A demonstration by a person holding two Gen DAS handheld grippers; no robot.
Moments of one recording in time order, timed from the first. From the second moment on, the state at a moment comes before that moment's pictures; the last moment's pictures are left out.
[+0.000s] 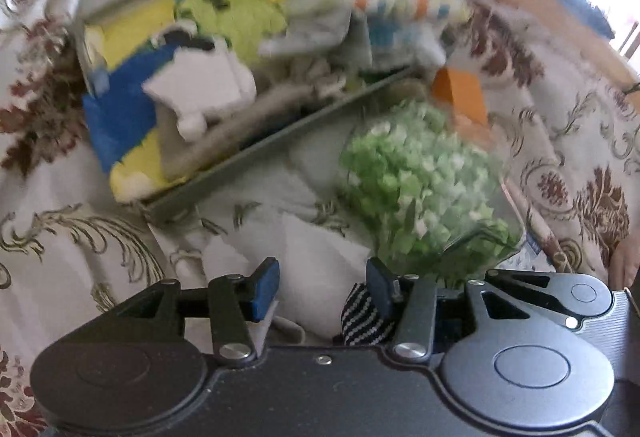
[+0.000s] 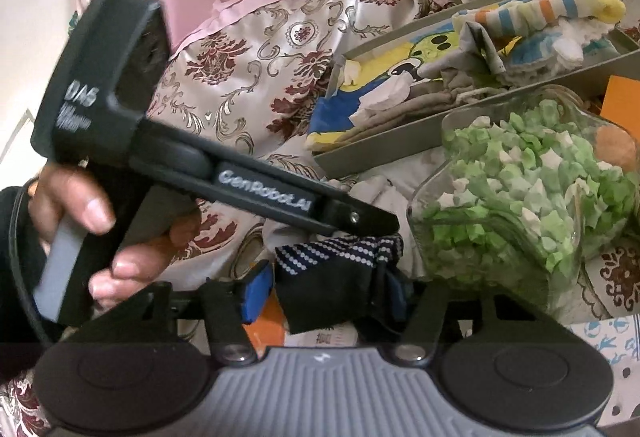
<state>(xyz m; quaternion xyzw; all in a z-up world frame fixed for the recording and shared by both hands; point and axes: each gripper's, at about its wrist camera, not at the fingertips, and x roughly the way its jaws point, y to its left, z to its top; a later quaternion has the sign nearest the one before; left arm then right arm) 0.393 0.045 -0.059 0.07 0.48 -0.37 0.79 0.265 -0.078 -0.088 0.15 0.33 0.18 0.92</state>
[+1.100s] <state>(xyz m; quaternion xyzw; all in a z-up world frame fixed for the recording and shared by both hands) 0.393 0.035 -0.053 0.08 0.54 -0.21 0.81 0.236 -0.078 -0.080 0.10 0.28 0.14 0.94</state>
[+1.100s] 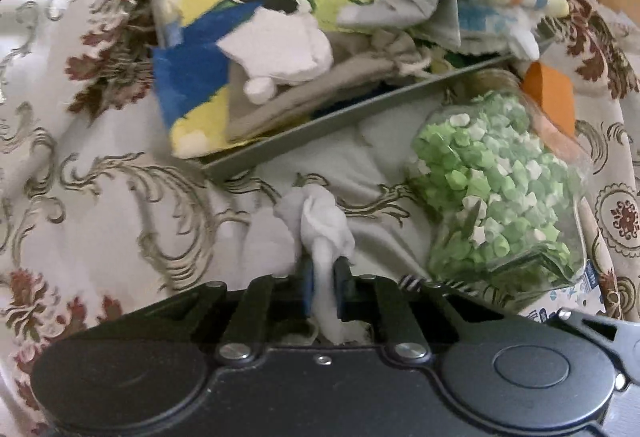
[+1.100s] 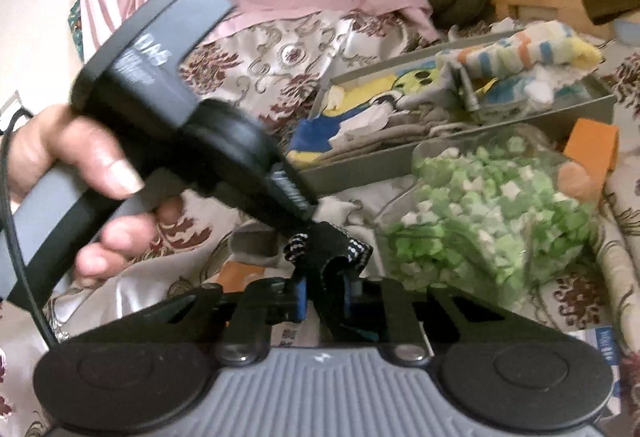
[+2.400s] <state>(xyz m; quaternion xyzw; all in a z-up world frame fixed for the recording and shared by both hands) 0.447 -0.093 0.079 -0.01 0.30 -0.22 0.93 0.387 -0.275 0.027 0.19 0.14 0.10 0.97</state>
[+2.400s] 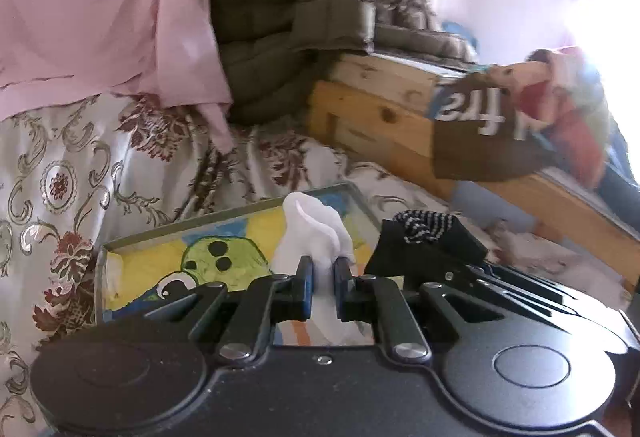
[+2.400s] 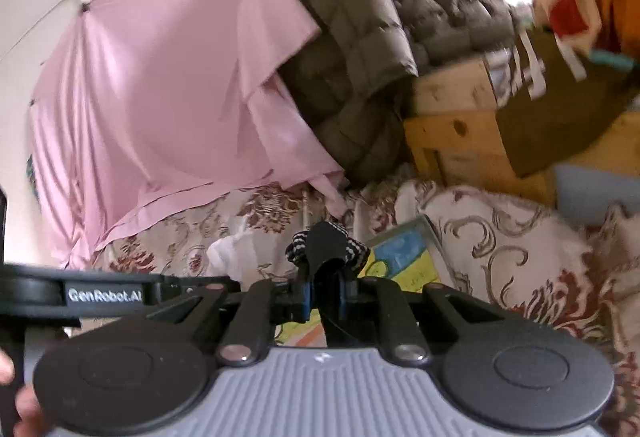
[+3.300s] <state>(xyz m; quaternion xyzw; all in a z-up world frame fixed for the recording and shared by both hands) 0.479 -0.087 0.042 -0.15 0.36 -0.12 0.91 0.407 -0.322 -0.013 0.26 0.20 0.10 0.94</state>
